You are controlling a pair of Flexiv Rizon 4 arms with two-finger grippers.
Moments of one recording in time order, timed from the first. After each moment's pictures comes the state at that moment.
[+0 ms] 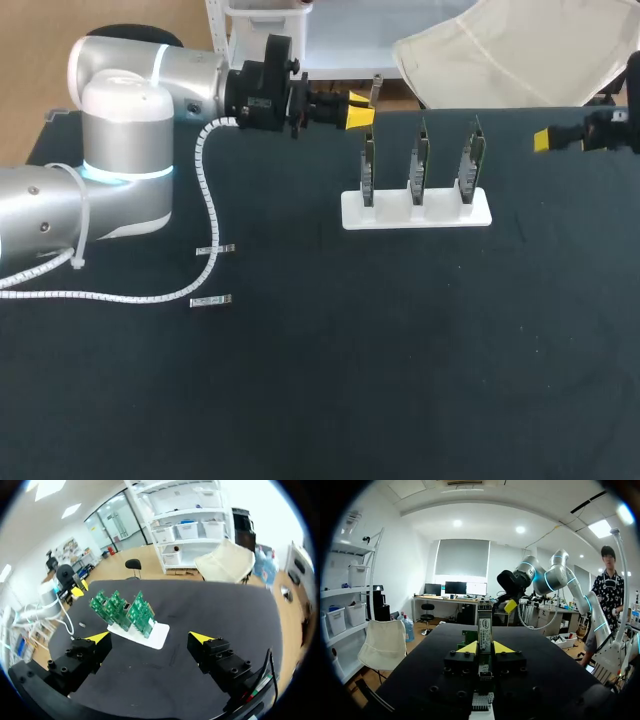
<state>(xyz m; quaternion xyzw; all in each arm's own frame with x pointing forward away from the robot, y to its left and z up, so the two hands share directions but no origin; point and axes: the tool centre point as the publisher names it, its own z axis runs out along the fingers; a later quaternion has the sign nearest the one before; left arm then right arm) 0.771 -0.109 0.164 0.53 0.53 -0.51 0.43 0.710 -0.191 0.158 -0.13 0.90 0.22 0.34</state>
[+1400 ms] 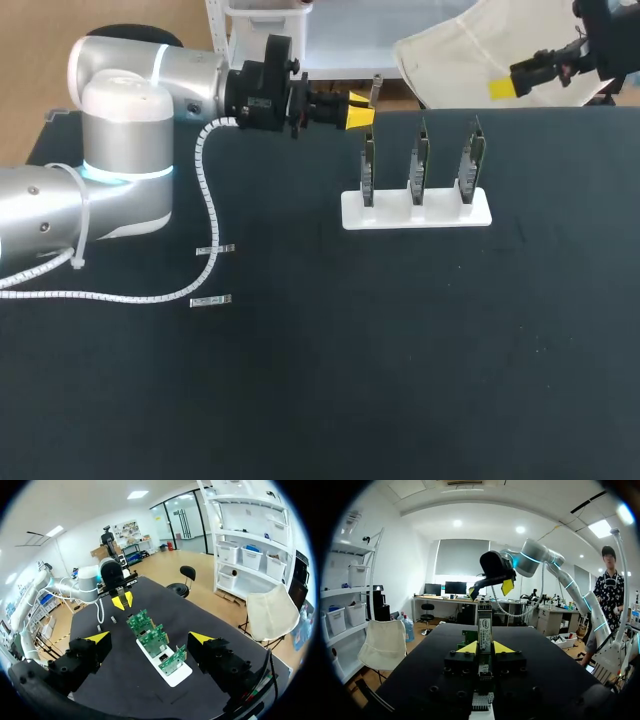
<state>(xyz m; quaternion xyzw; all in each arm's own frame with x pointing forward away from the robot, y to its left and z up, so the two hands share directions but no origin) 0.771 -0.109 0.164 0.53 0.53 -0.51 0.43 0.757 -0.116 0.212 -0.36 0.80 0.33 0.34</state>
